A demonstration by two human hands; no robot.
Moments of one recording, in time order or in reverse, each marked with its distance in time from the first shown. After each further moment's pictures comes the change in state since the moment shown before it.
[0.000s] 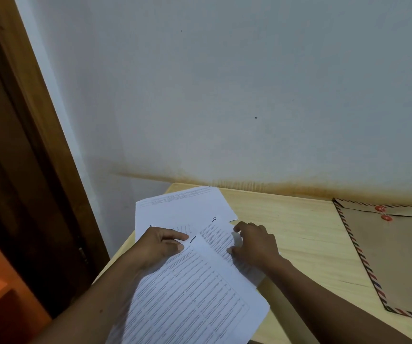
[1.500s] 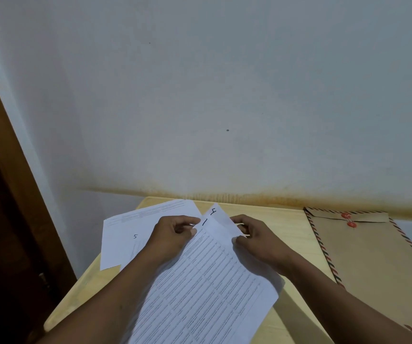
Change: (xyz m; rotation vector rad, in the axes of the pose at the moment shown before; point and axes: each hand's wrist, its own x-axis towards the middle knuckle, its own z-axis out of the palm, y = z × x) left_hand 0.044 0.054 0.085 0.024 0.094 0.315; right_hand -0.015 0.044 -0.078 0.796 -0.089 -0.102
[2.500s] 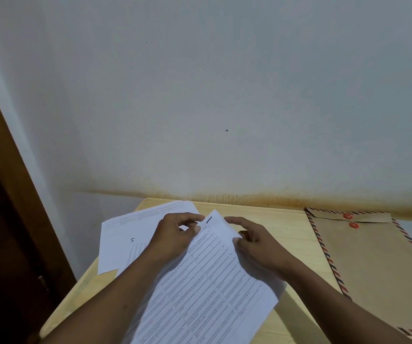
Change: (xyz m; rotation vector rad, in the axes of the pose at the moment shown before) left_hand 0.014 0.007 0.004 0.230 -0.002 0.081; right_hand 0.003 0.006 0.000 -0.040 -0.009 -0.060
